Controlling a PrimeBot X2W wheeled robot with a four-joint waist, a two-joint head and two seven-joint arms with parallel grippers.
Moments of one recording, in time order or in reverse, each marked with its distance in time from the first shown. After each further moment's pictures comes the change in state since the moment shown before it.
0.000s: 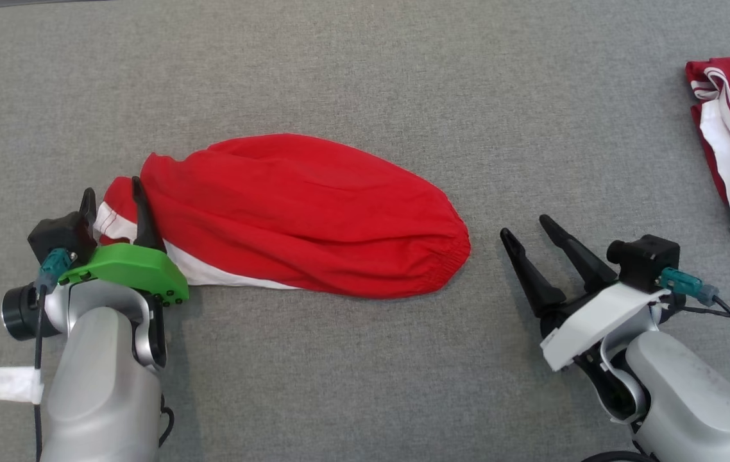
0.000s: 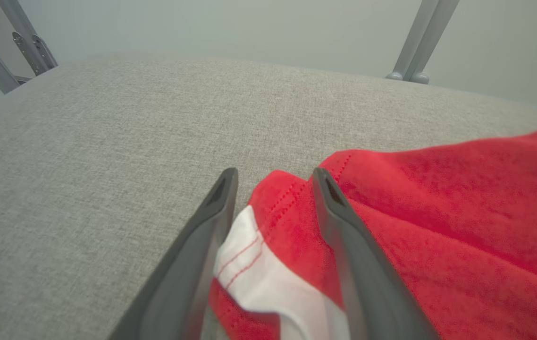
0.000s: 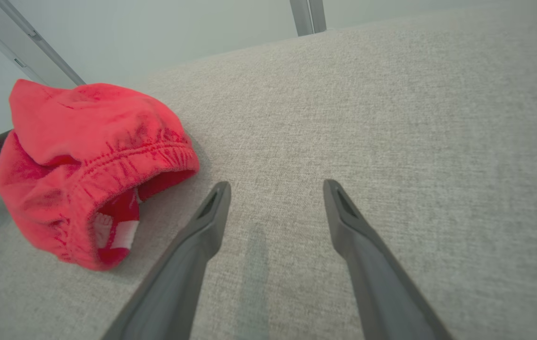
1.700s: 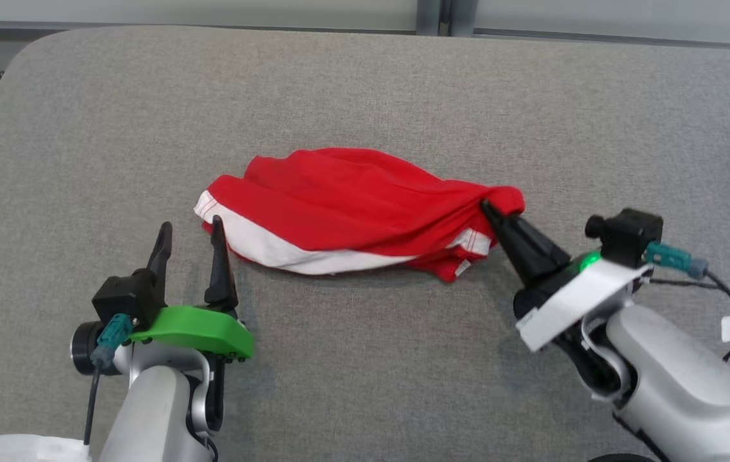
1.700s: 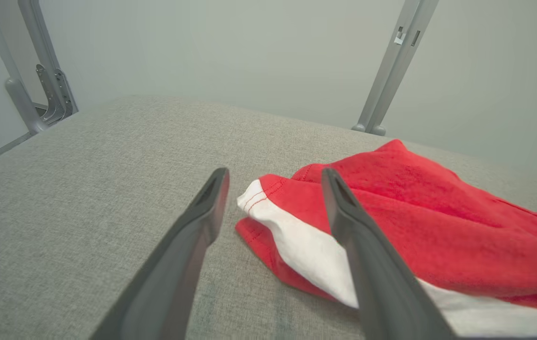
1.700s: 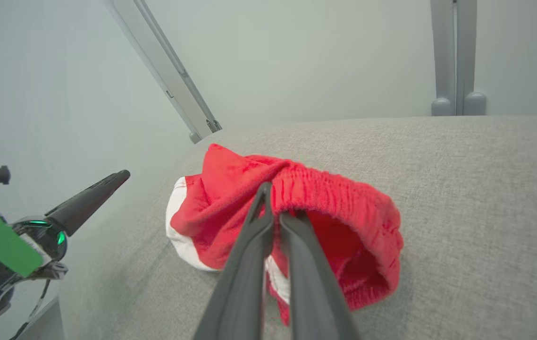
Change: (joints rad) left arm 0.278 -0.012 -0.220 -0.379 -0.131 0.002 0.000; right arm -0.064 -0.023 0.132 -0.134 0.127 0.000 0.000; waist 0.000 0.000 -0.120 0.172
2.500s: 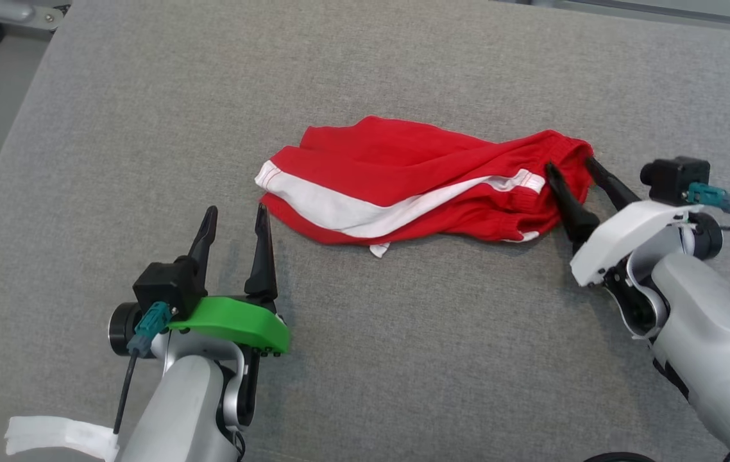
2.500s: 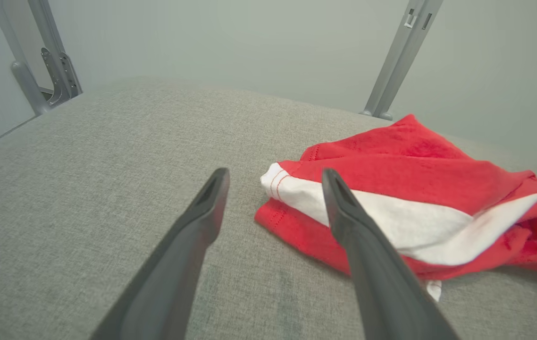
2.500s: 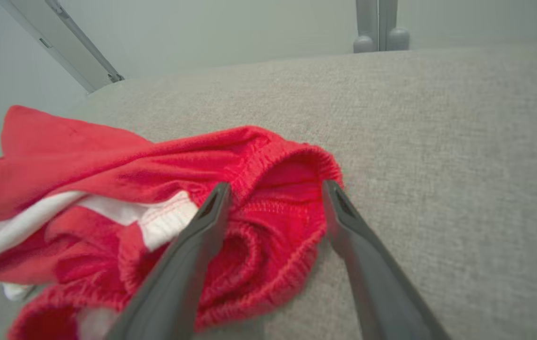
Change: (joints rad) left arm -0.035 0.000 -0.148 -0.030 -0.063 0.035 0.000; right arm -0.254 0.022 -0.026 0.532 0.039 0.000 0.008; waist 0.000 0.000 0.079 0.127
